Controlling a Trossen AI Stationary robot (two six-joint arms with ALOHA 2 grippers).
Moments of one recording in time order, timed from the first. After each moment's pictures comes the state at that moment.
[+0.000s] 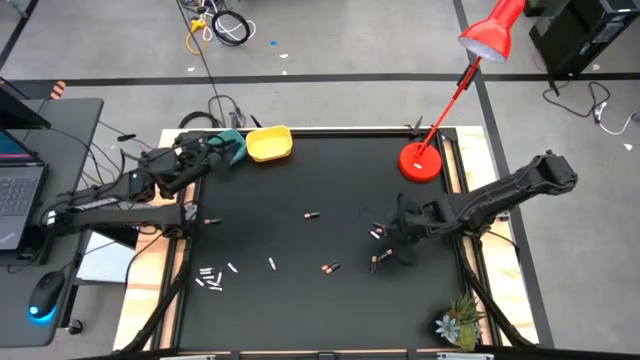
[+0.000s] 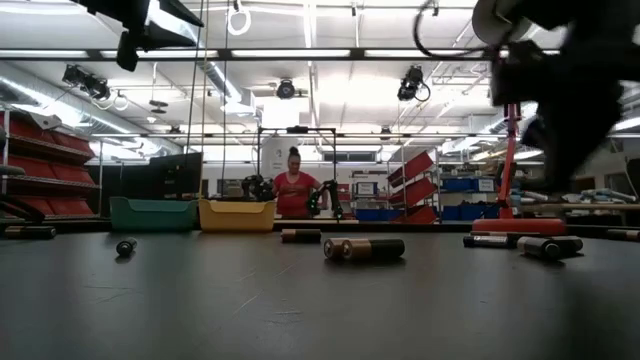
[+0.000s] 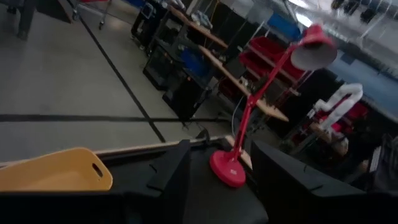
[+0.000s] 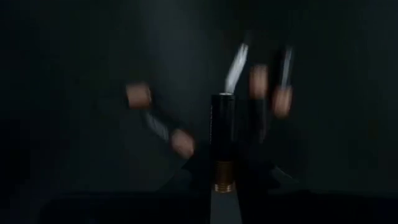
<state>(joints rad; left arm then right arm) 0.21 0.55 0.68 -0.19 -0.48 -0.66 0.23 1.22 0.70 -0.67 0.08 0.61</state>
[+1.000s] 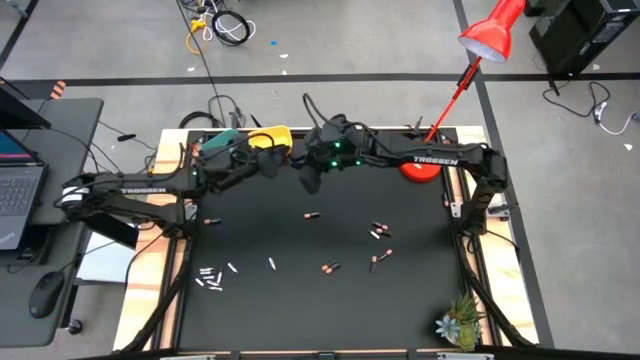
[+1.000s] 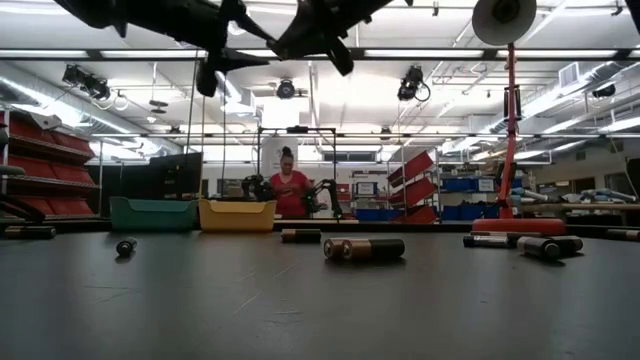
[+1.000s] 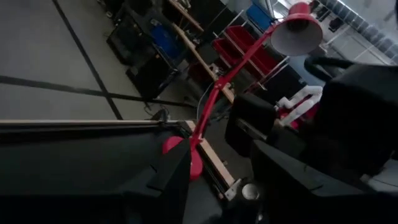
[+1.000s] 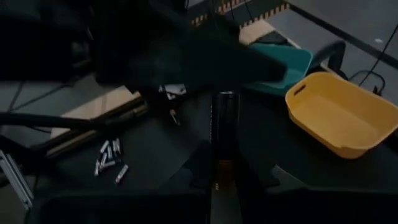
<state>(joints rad) 0.21 1.05 0.68 0.36 -0.37 -0.81 -0.20 1.80 1.68 -0.38 -0.05 0.35</state>
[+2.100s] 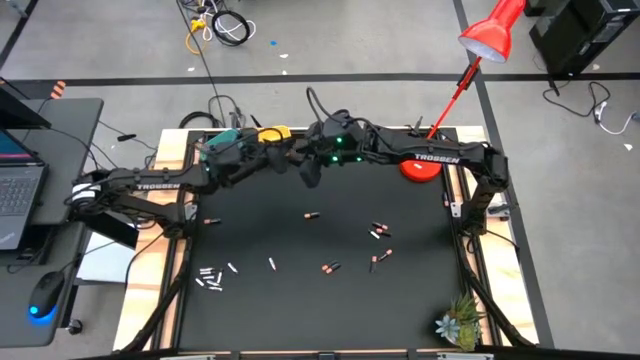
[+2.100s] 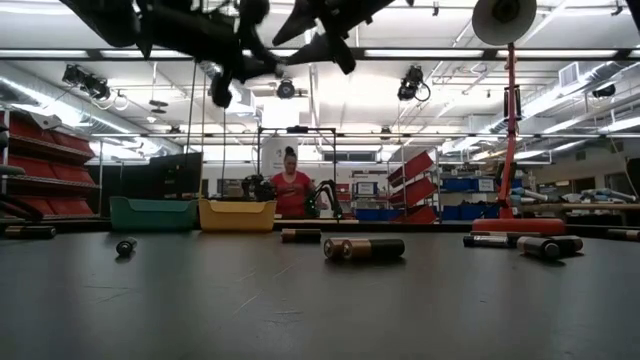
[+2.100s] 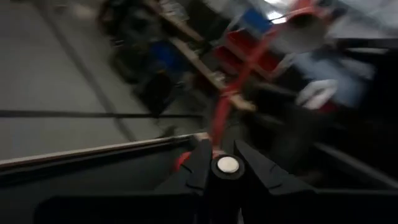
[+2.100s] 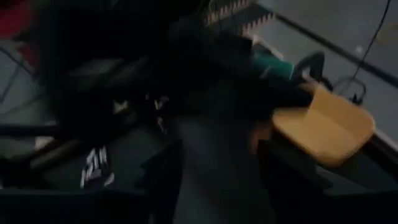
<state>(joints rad) 0.32 1.17 0.68 0.49 -0.31 -0.67 -0.22 1.79 1.69 -0.40 -0.02 0.33</state>
